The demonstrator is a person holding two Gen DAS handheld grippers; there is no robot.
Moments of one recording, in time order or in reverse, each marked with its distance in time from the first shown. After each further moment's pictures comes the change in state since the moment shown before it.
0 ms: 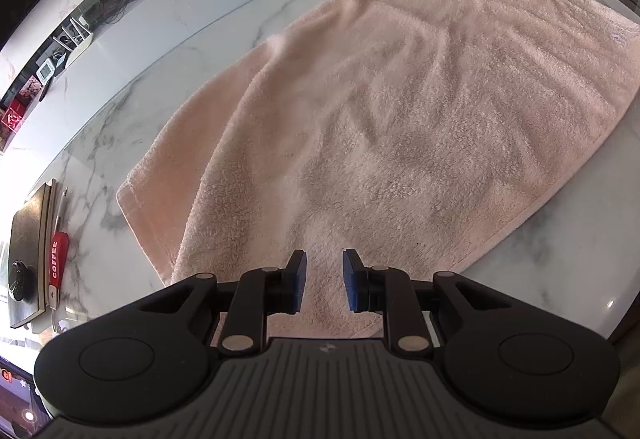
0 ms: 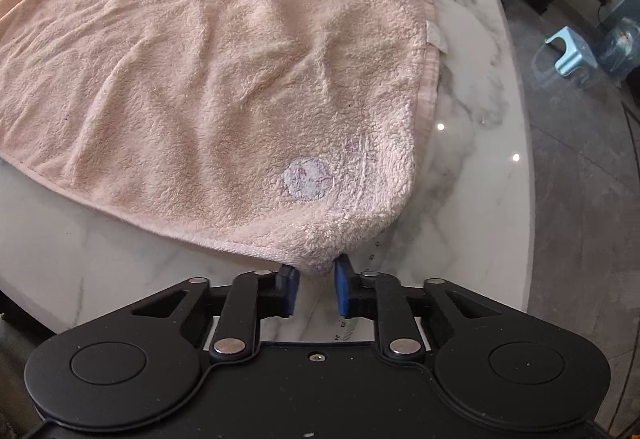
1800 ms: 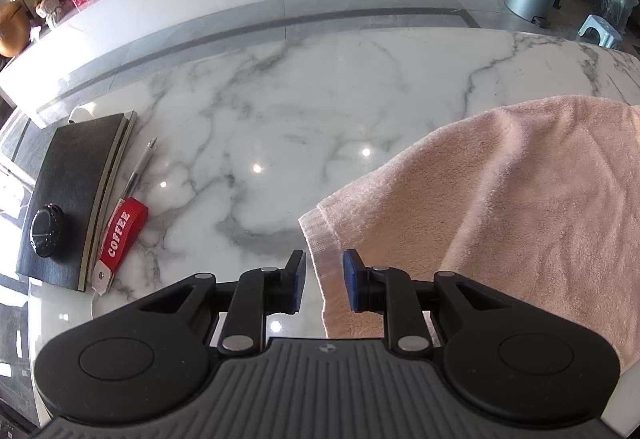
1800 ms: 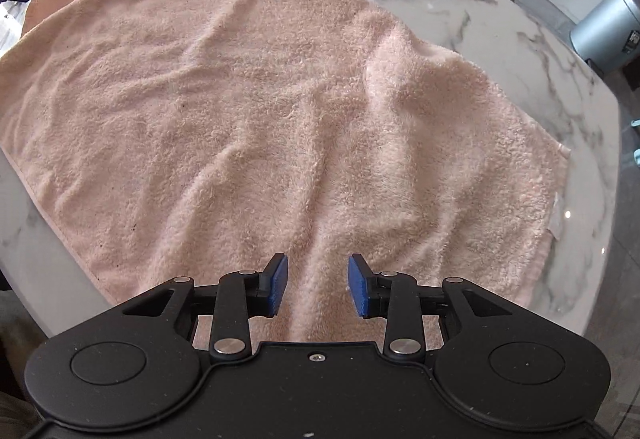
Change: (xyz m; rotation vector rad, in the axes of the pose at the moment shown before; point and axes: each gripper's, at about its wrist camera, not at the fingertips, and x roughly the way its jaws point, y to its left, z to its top) left arm 0.041 0.187 0.033 -0.442 0.065 0.011; right arm 0.021 0.048 0.147 -0.192 0.055 0.201
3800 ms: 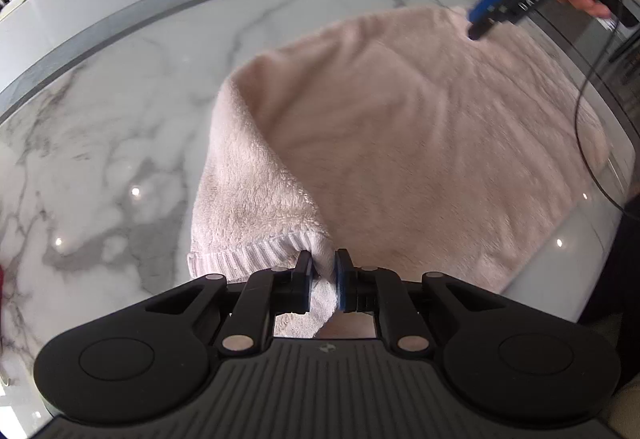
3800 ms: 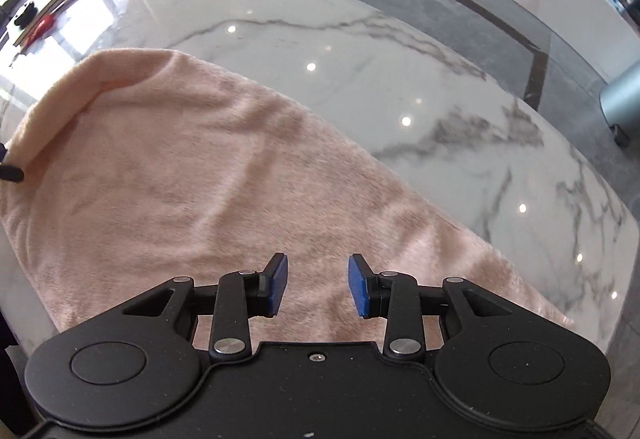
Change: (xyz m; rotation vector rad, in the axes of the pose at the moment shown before) left arm -0.017 -0.107 -0.043 0.414 0.073 -0.378; right arm -0.014 0.026 0.142 -0.133 -0.043 0.051
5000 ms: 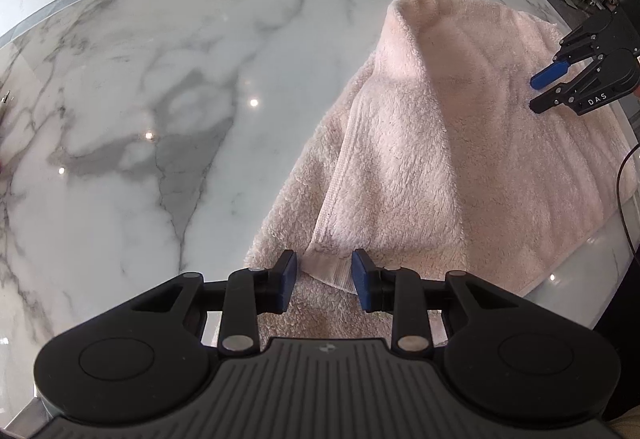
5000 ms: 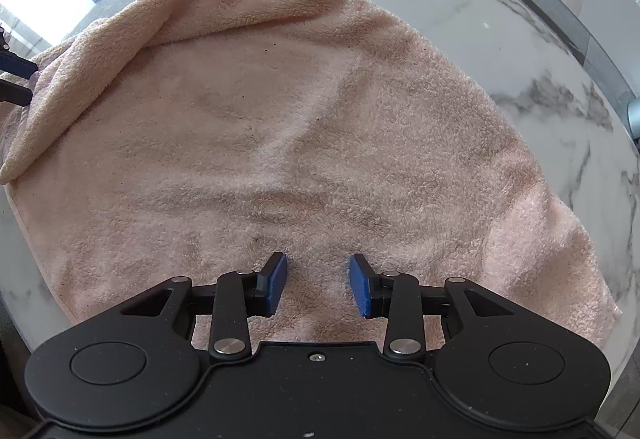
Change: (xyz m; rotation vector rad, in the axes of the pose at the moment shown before) left arm 0.016 0.041 -0.028 -0.240 0.019 0.059; right arm 0.053 0.031 -0.039 -0.083 0.099 0.000
